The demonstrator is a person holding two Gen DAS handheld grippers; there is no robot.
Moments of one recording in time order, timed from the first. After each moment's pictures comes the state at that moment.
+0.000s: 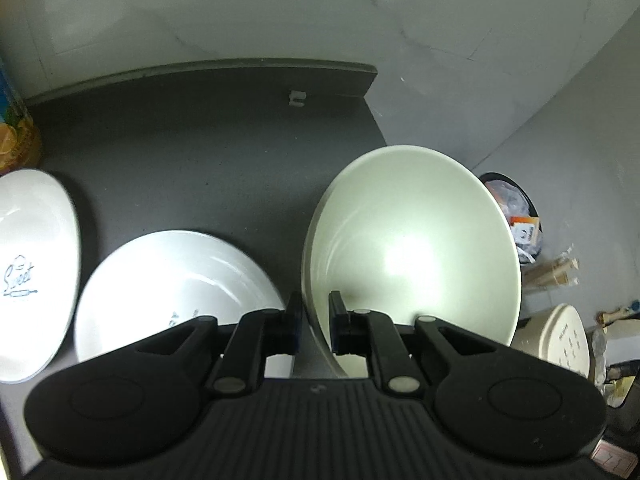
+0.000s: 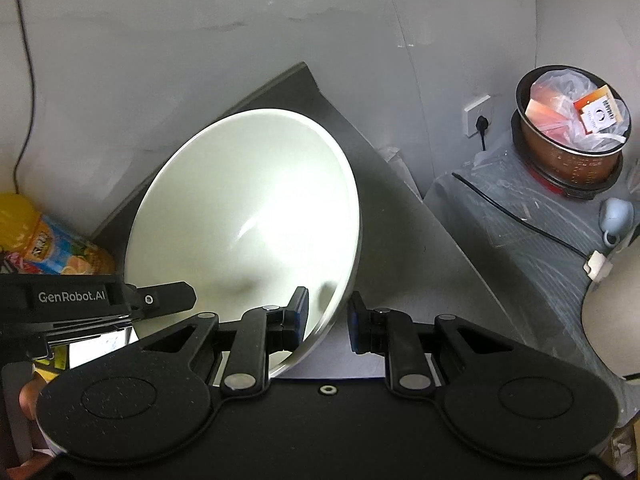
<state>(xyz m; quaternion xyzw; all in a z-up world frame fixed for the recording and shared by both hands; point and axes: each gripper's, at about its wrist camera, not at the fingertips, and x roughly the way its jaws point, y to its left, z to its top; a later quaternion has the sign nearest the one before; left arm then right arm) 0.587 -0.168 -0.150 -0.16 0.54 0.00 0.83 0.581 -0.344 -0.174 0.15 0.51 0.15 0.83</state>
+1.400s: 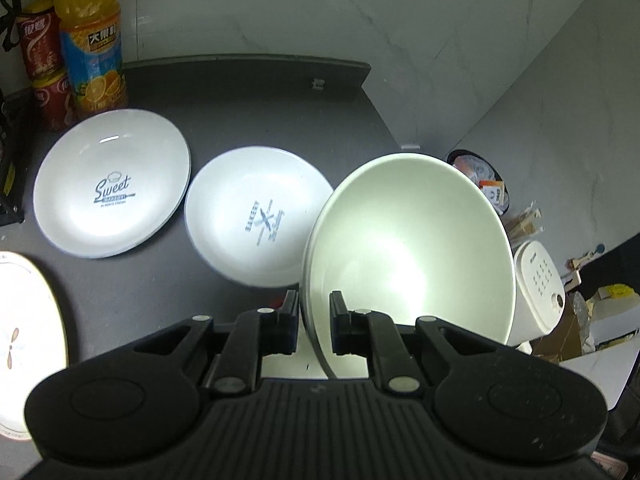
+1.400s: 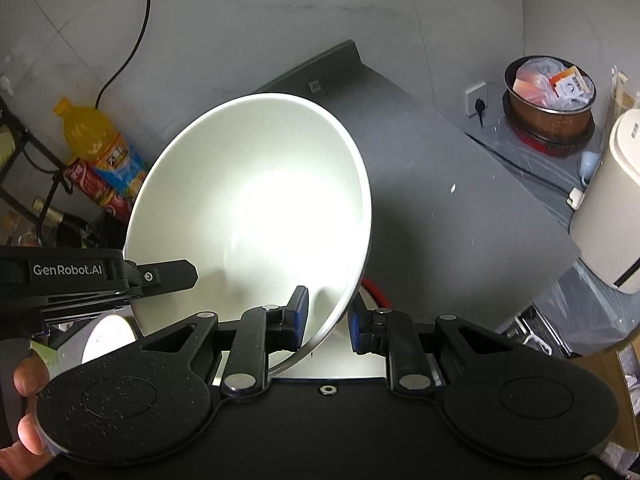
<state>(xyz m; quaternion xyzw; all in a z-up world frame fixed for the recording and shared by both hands) 0.415 -0.117 -0.106 -0.16 0.51 -0.03 0.84 0.424 -0.309 -0.126 0.14 0.50 0.15 0.84</state>
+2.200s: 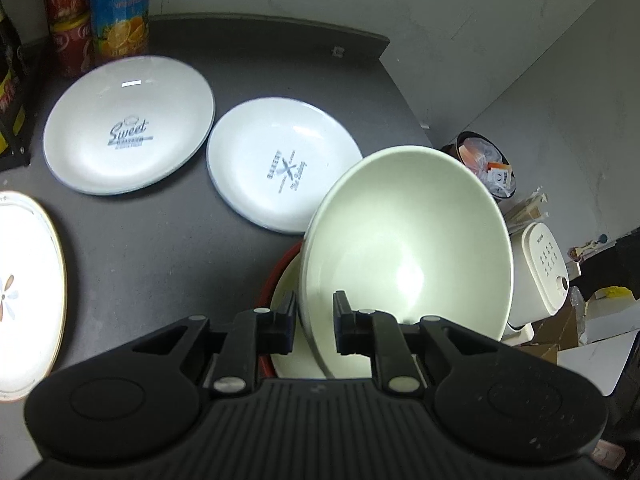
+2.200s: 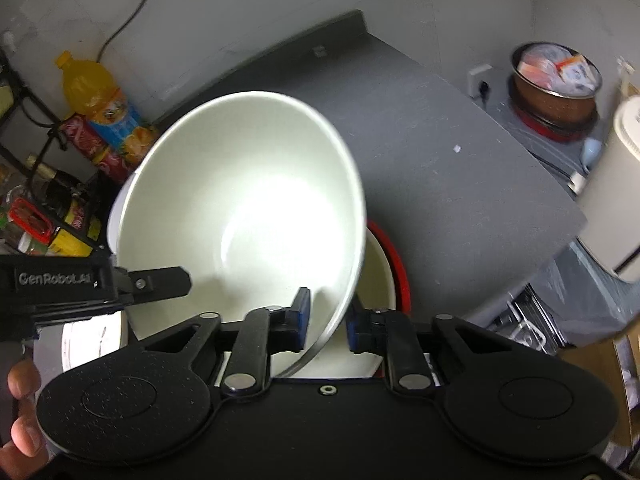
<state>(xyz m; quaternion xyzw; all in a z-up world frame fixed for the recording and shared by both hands) 0.385 -0.101 -0.137 -0.19 0.53 -0.03 0.83 0.406 -0.300 -0.147 0.12 0.53 0.15 0.83</state>
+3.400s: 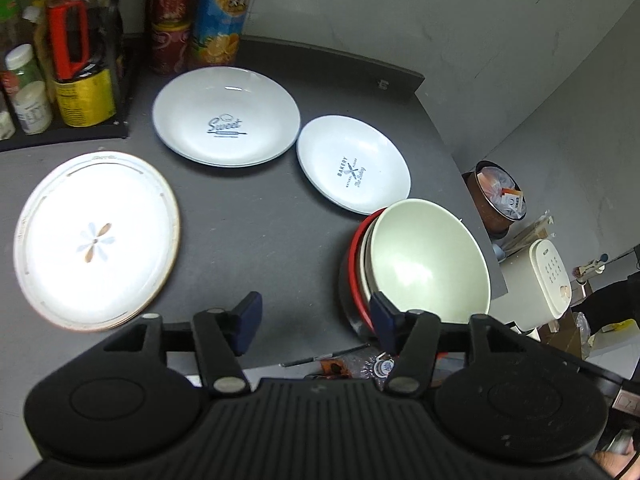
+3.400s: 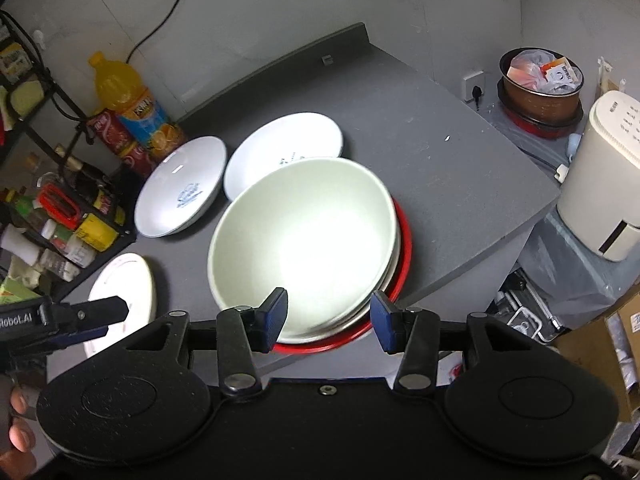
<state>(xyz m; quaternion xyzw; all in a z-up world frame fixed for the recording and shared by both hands) 0.281 -0.045 -0.099 -0.20 0.49 0.02 0.85 0.347 -0.304 -0.109 0.13 0.51 0.16 0.84</state>
